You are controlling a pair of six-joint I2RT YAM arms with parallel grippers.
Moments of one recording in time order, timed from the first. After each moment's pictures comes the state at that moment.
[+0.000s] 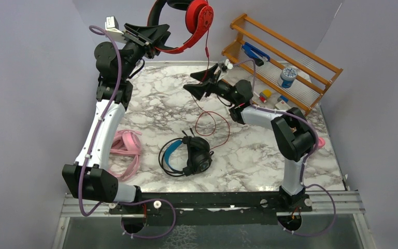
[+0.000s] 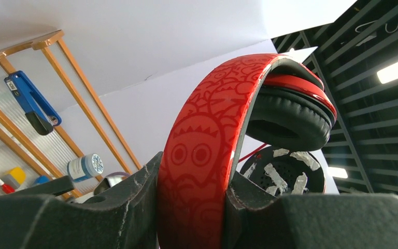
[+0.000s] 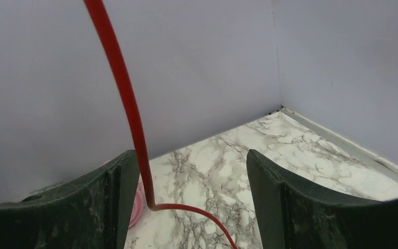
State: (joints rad) left arm -0.13 1.38 1.48 0.25 0.43 -1.52; right arm 0.55 1.93 1.21 1.18 -0.61 0.46
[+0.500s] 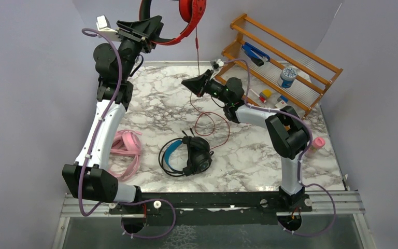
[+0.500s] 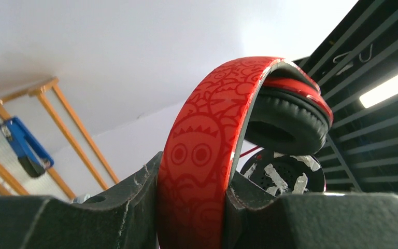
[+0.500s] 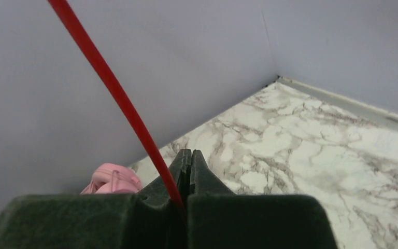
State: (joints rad) left arm -0.13 1.38 1.48 0.32 0.30 -1.52; right arm 0.60 2.02 1.29 1.08 -0.50 0.50
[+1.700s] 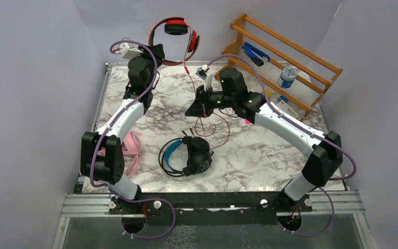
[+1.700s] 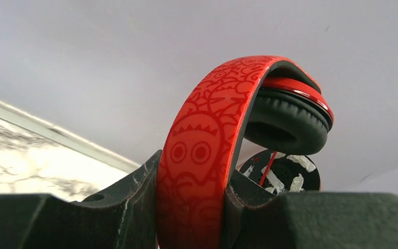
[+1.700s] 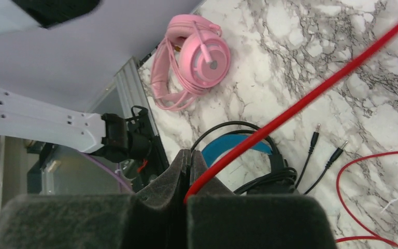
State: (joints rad) left arm -0.21 1.58 1.24 0.53 -0.23 -0.84; right arm 0.75 1.61 1.40 -0.17 -0.59 0.38
